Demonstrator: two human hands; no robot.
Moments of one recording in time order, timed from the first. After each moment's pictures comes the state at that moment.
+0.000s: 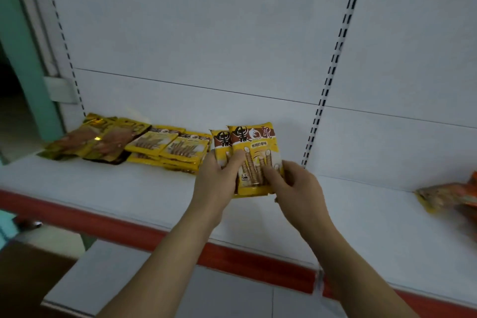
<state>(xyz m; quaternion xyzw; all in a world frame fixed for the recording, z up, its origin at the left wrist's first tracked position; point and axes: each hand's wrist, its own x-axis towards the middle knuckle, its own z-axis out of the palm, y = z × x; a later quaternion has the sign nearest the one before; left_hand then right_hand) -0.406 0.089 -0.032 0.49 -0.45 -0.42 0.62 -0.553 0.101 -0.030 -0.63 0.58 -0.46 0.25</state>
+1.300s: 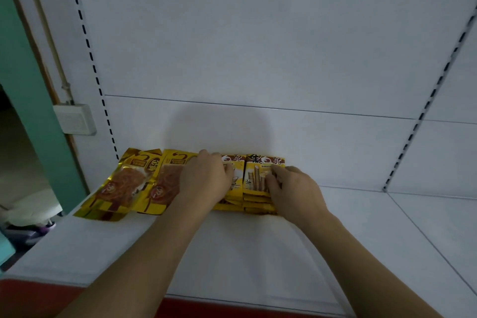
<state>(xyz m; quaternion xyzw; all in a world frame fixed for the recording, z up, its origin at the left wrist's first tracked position) -0.163 -0.065 -0.033 0.68 -0.71 0.05 0.19 -0.348 -0.032 -0.049 -0.68 0.68 -0.26 0.01</state>
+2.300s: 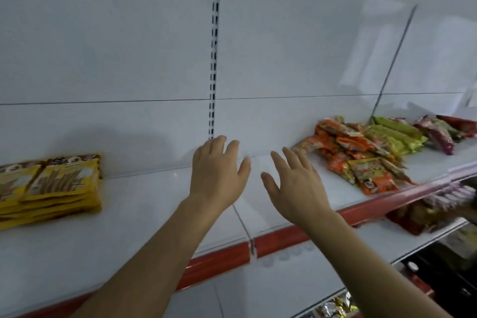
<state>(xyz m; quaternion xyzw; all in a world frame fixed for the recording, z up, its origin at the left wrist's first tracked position) -0.491 0.068 -0.023 0.39 -0.86 -0.01 0.32 -0.632 0.169 -0.027 -0.55 0.81 -0.14 -0.14</state>
